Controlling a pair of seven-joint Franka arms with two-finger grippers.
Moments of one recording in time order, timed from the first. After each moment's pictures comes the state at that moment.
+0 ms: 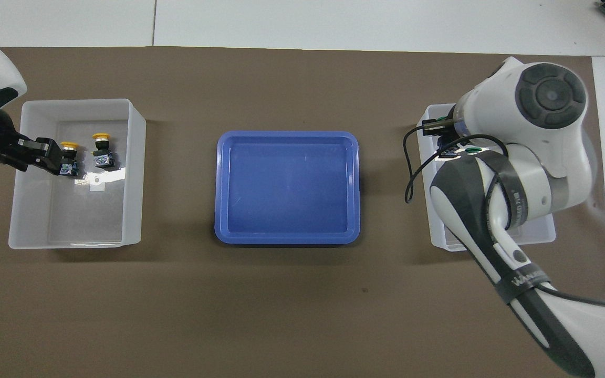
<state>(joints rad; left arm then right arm) -0.11 0.13 0.04 -1.49 0.05 1.50 0.10 0.09 0.24 0.07 -1.74 -0.18 2.15 0.17</state>
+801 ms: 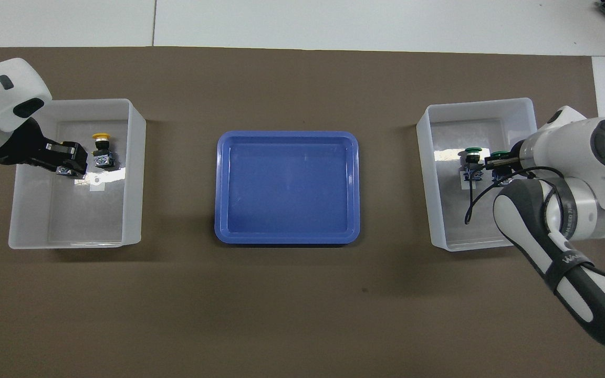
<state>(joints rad) -0.14 0.11 0.04 -1.59 -0.03 1.63 0.05 -0.13 0.23 0.07 -2.04 -0.17 2.45 -0.05</state>
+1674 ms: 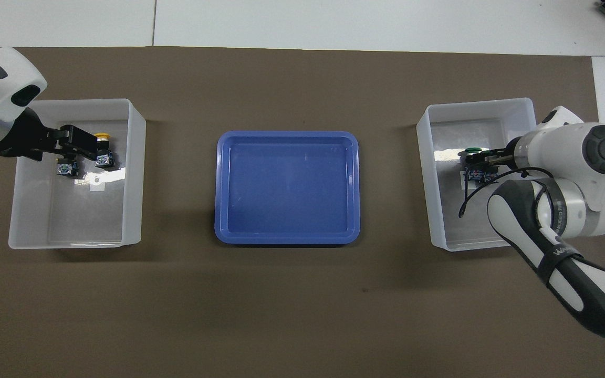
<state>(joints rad) -0.14 0.12 0.05 -1.59 -0.02 1.69 -0.02 -0.14 0.27 0.08 -2.02 -0.17 2.50 -0.05</state>
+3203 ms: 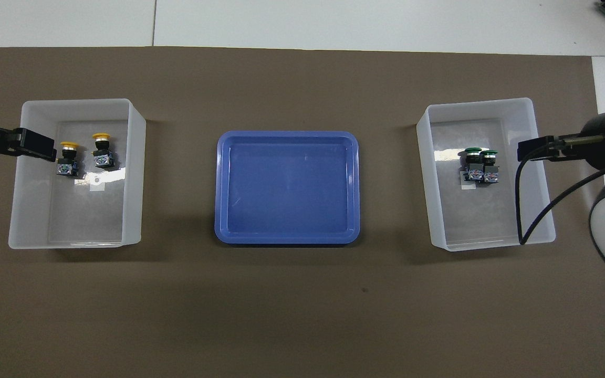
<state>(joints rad) -0.05 0.09 0.04 -1.59 0.01 1.68 0.10 -0.14 -0.03 0.17 -1.71 -0.04 1.80 0.03</state>
